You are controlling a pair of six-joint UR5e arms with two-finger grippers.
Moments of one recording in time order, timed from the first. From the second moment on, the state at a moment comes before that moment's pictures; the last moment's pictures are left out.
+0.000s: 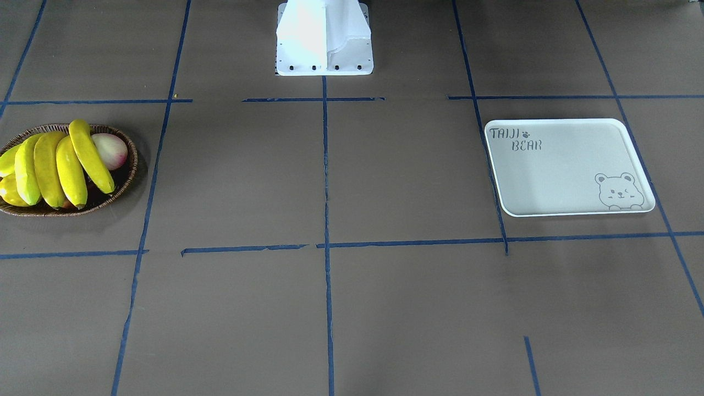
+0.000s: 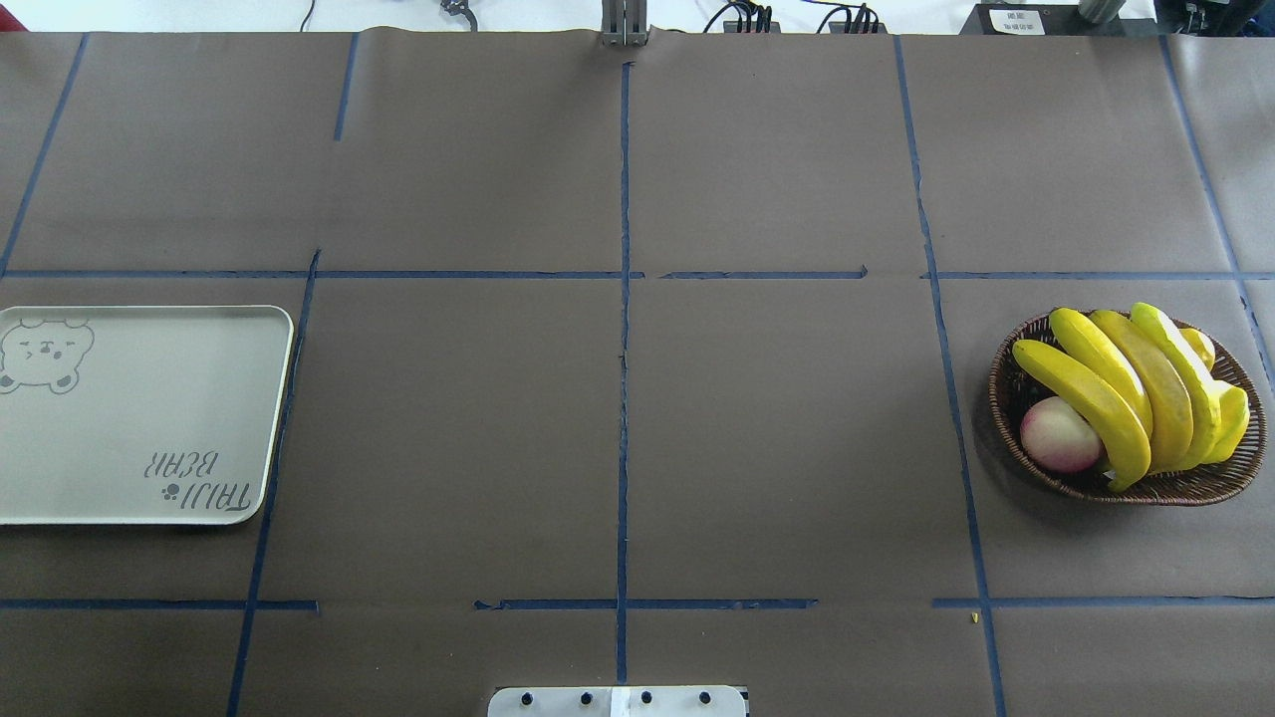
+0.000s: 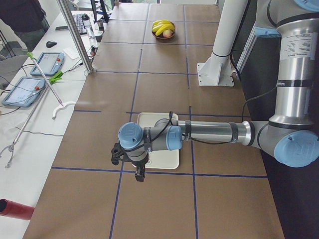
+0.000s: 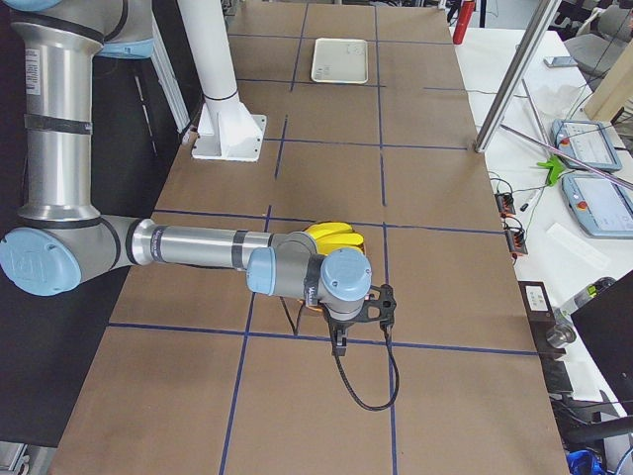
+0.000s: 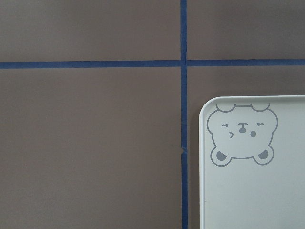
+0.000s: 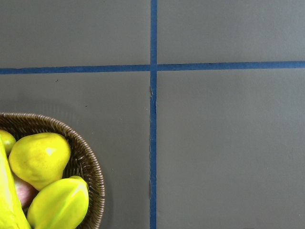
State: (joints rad) left arm -1.60 -1.54 -1.62 -1.47 -2.40 0.10; right arm 1.65 -1.66 1.65 -1.63 2.44 -0.10
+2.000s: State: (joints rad) left arm -1.60 -1.54 -1.63 -1.54 -2.40 0.10; right arm 1.14 -1.71 2.03 -1.27 2.32 0.45
